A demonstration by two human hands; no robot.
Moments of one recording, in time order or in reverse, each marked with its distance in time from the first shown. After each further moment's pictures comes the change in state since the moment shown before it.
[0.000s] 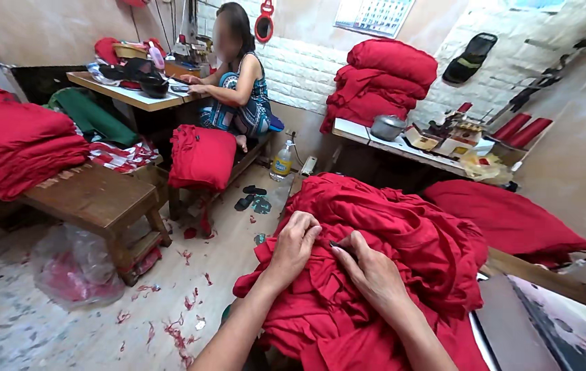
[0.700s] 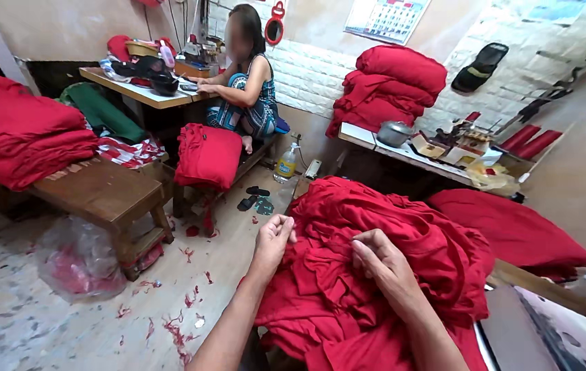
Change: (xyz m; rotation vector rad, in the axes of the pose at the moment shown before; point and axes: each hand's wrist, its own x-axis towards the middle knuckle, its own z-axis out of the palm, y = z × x) left_hand -0.008 -0.019 -0.030 -0.388 0.195 -0.388; right_hand 0.010 0.008 -0.005 0.635 -0.011 0.128
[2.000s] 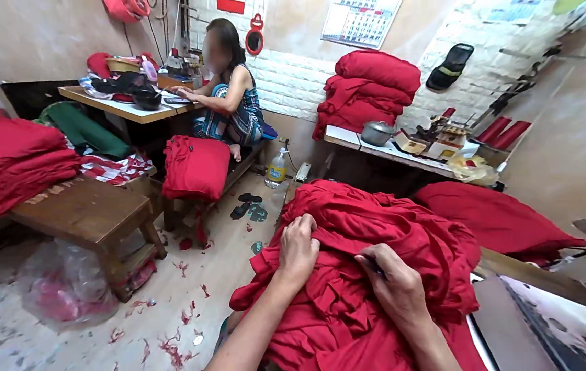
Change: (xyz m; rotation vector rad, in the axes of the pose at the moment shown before) left_hand 0.012 0.024 0.061 0.679 -0.209 0.137; right_hand -0.015 0.027 -0.016 -0.588 0.280 -0.506
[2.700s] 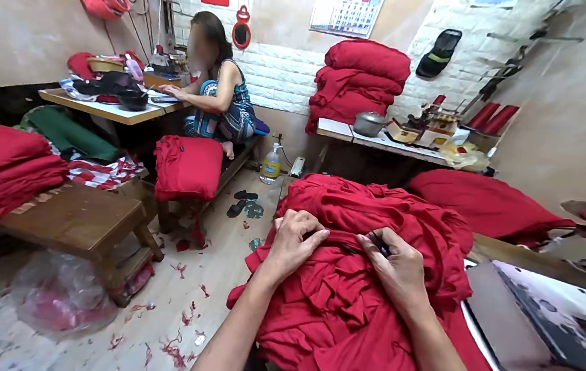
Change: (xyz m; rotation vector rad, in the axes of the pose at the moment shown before) left_hand 0.006 -0.022 -0.005 -0.157 -0.078 0.326; right_hand -0.001 0.018 0.003 -0.008 0.040 0.353
